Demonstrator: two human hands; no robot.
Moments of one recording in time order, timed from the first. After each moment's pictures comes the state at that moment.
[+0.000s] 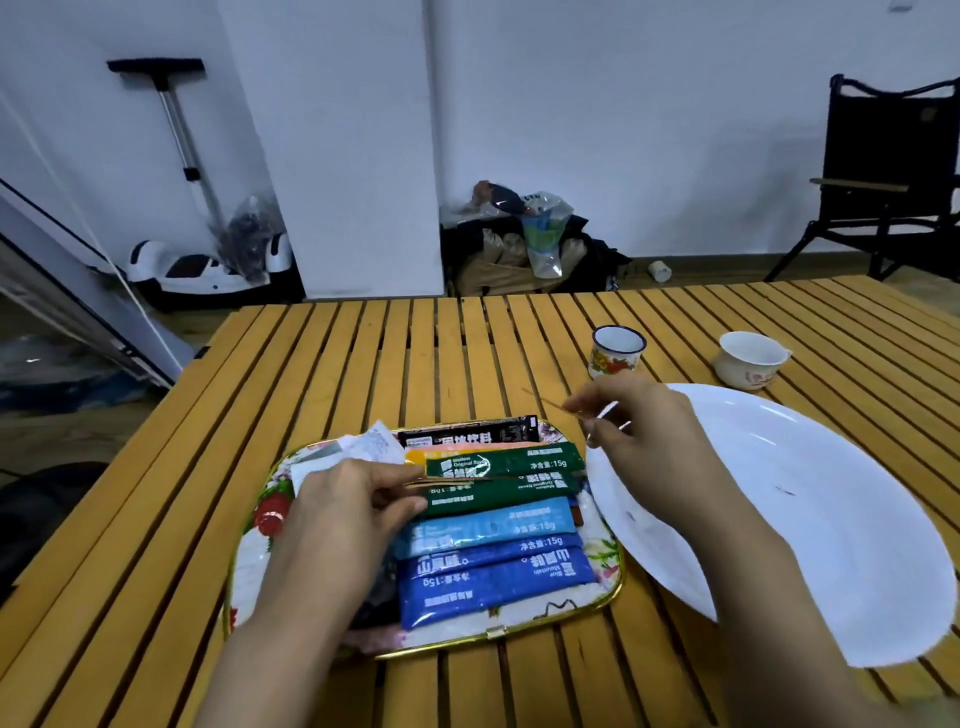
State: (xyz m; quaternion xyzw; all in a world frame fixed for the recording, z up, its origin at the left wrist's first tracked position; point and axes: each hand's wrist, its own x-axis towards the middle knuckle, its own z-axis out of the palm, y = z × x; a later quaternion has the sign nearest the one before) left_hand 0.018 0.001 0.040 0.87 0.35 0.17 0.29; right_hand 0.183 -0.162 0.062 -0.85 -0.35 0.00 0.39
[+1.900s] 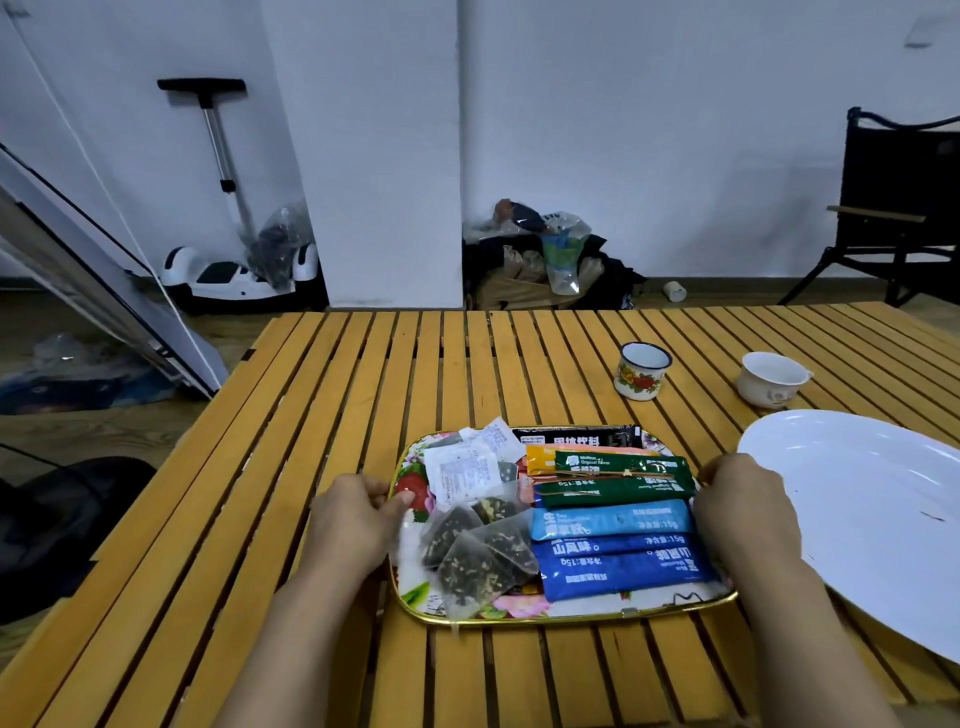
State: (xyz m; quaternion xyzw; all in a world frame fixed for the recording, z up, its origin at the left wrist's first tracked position) left_hand 0.013 0.049 0.000 0.78 0.47 0.16 0.37; right_hand 0.200 -0.188 0.013 -0.97 -0.04 -0.02 0.23
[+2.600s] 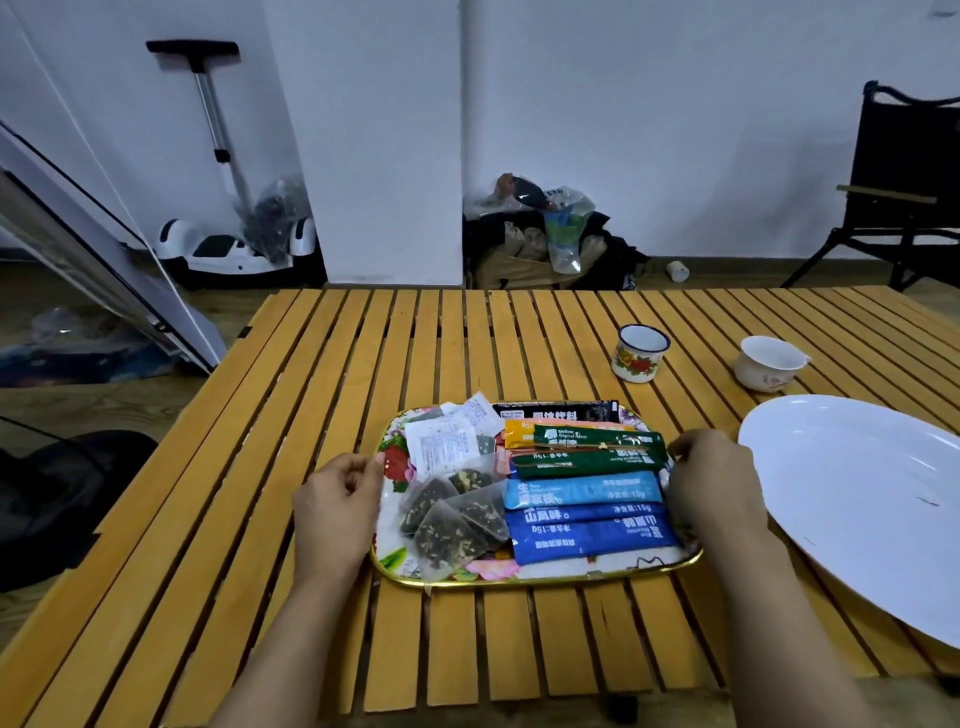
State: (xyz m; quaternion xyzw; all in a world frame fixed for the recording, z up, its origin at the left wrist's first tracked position) left_hand 0.000 0.050 -0.028 0.75 0.41 0.33 0.40; right_hand 0.204 -0.178 0.010 -0.96 -0.09 -0.01 0.26
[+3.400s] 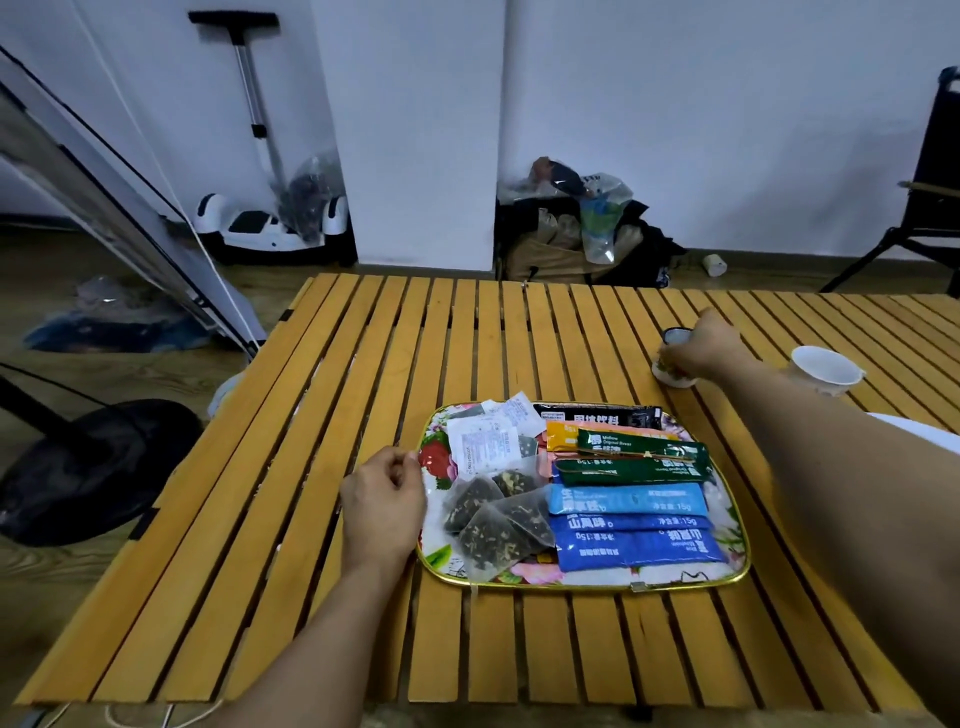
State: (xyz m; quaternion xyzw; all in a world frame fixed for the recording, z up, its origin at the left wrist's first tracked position) left_hand 0.005 0.055 -0.033 0.74 0.43 0.34 0.40; right_hand 0.340 -0.089 0.045 -0.96 -0.14 0.06 0.23
